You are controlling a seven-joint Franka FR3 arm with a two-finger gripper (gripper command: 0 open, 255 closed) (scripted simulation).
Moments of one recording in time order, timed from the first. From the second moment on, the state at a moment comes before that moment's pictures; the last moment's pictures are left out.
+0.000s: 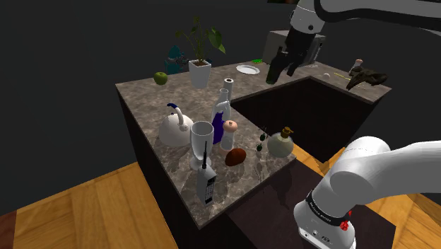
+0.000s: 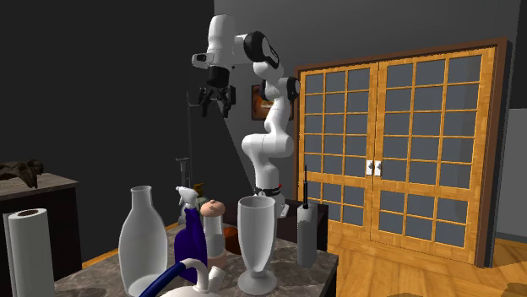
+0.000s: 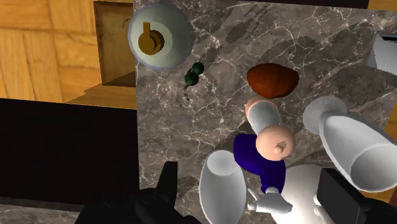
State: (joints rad) arm 0.00 -0.78 -0.07 -2.32 -0.09 1.68 0.01
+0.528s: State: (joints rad) arm 0.04 -0.81 0.04 -2.46 -0.03 1.76 0.14
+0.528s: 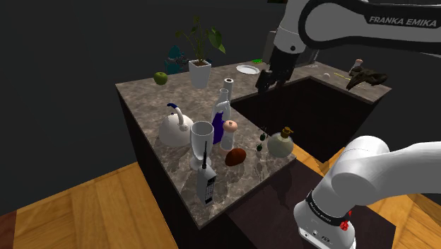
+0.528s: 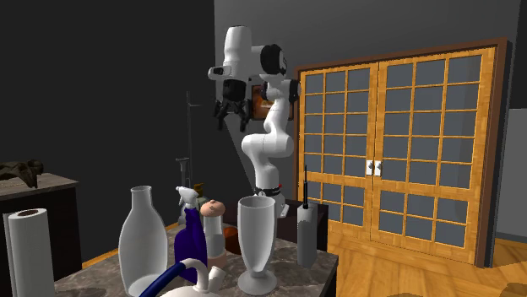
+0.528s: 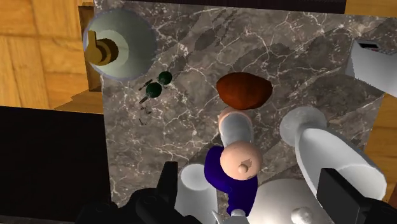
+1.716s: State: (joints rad) arm 0.17 -0.58 0.42 -2.60 0.18 2.11 0.54
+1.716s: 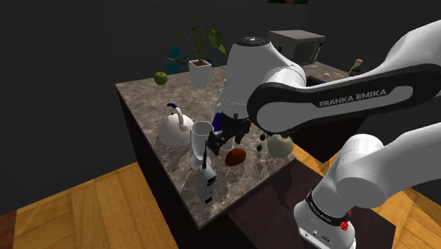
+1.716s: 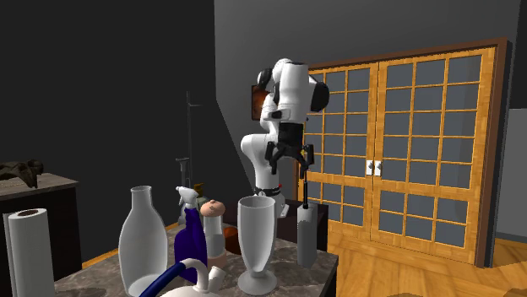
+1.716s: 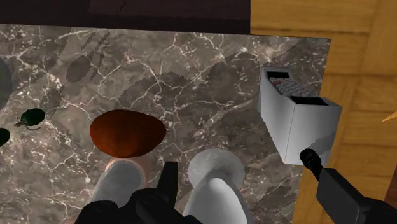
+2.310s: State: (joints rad) arm 0.16 -0.36 0.59 -2.57 0.16 2.29 0.72
